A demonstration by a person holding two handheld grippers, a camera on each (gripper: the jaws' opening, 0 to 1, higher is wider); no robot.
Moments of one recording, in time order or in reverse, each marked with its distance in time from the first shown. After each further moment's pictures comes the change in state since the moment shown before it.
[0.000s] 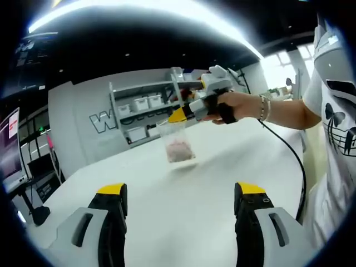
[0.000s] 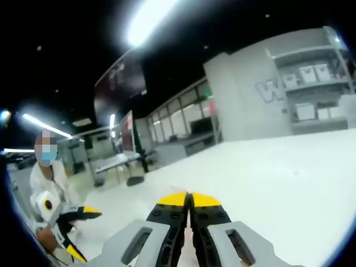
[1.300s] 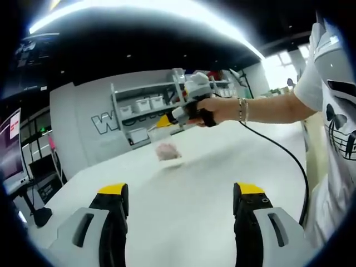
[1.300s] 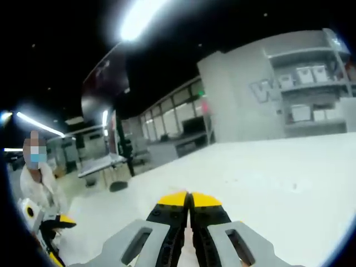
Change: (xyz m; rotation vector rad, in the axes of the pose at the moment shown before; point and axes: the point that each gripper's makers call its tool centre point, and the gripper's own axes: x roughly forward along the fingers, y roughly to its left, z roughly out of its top) left arm 0.000 0.008 0.002 0.005 -0.011 0.015; right arm 0.053 -0.043 0.018 -0.007 0.007 -0.063
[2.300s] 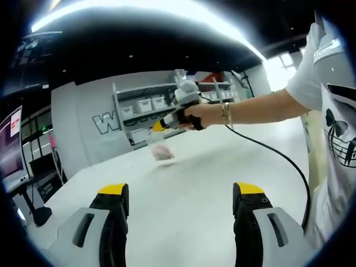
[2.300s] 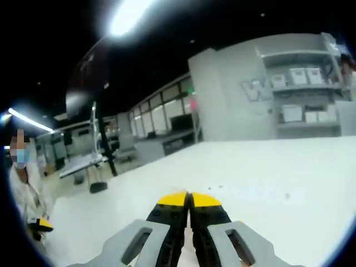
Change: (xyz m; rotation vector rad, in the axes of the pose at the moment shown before) left arm 0.004 0.007 0.001 -0.017 -0.006 0.004; right arm 0.043 -0.047 0.008 -0.017 0.031 -0.099
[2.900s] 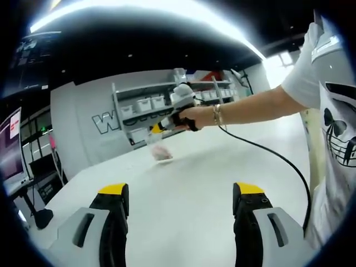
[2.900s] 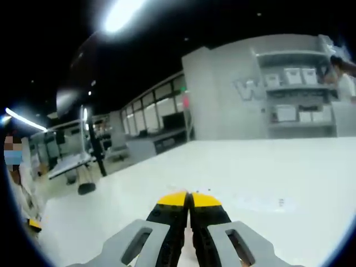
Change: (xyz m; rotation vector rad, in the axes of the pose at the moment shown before) left arm 0.002 0.004 0.002 0.011 0.008 -0.002; right arm 0.021 -0.026 0.003 -0.003 0.008 -0.055
